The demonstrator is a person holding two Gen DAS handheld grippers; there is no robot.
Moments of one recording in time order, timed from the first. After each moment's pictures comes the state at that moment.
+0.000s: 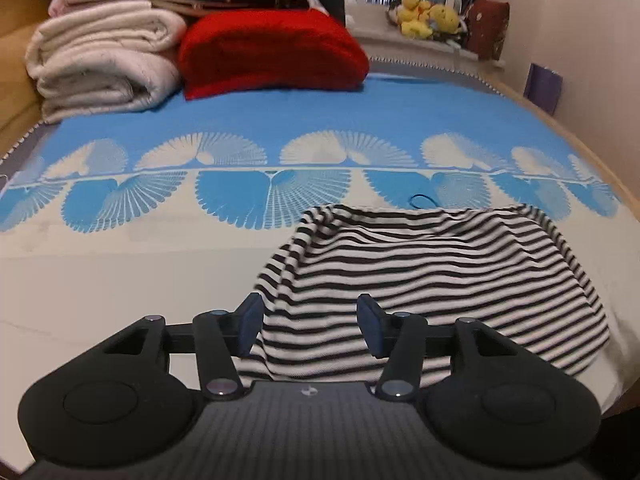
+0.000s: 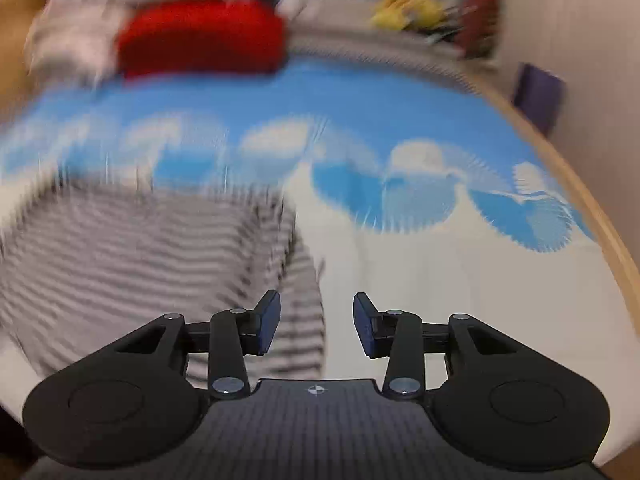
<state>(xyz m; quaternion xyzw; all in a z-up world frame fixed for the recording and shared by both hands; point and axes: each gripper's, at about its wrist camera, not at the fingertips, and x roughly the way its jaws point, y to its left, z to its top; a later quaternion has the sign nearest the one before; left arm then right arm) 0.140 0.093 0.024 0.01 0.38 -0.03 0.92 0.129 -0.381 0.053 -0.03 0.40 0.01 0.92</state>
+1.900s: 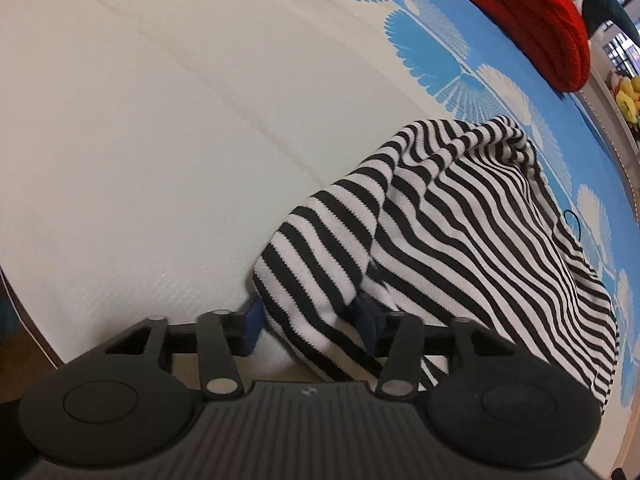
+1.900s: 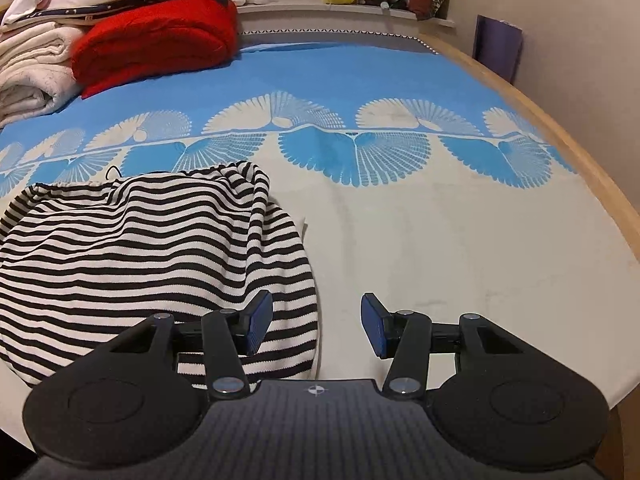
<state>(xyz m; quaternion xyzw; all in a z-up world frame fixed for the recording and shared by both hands) 0.140 0.145 -0.098 -0.30 0.51 0.19 0.78 0.124 -0.391 0.012 0.00 0.44 -0.03 0.90</state>
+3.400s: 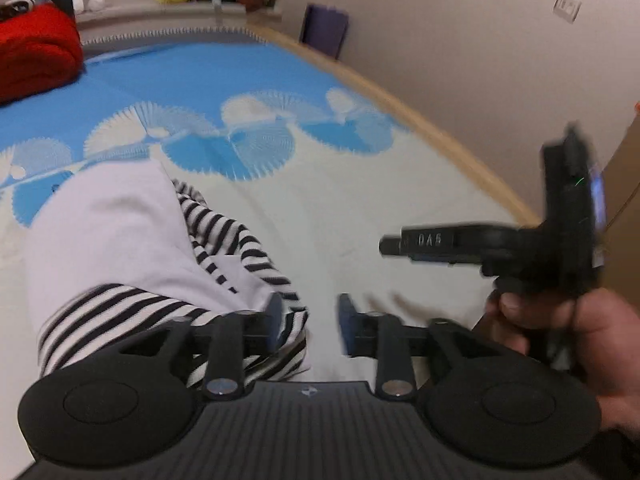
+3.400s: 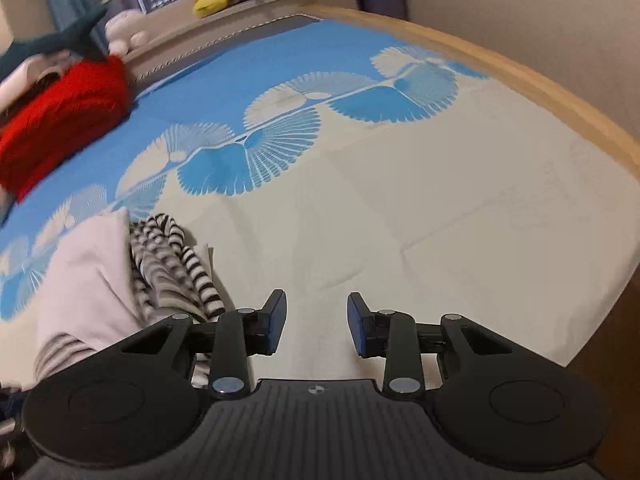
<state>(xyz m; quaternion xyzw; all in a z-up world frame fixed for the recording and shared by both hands) 0.135 -0.259 0.024 0.01 0.40 -0.31 0.86 0.108 -0.490 0.015 0.17 0.43 -0.15 0.87</state>
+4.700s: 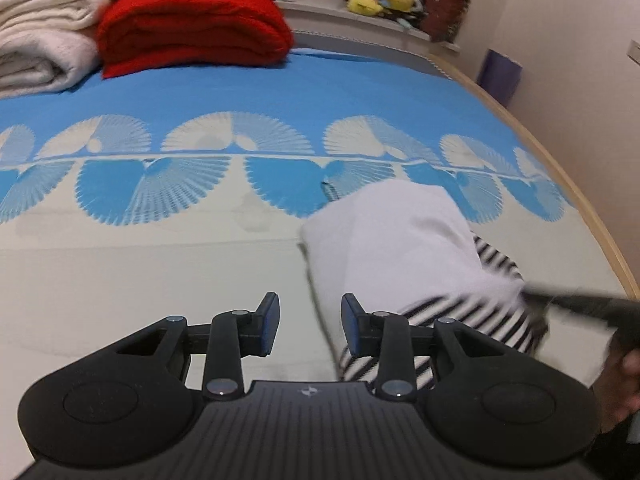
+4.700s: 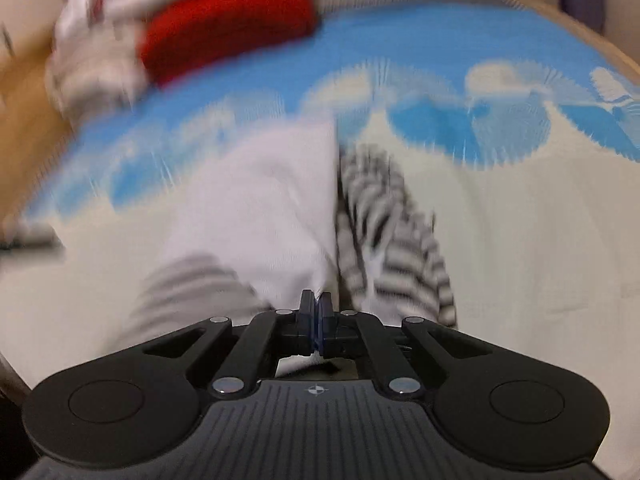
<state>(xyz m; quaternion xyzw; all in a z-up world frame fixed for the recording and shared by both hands) 0.180 -0.042 0.033 -0.04 0.43 -0.11 0.90 0.168 -0.380 0.012 0.13 0.45 0.11 0.88</state>
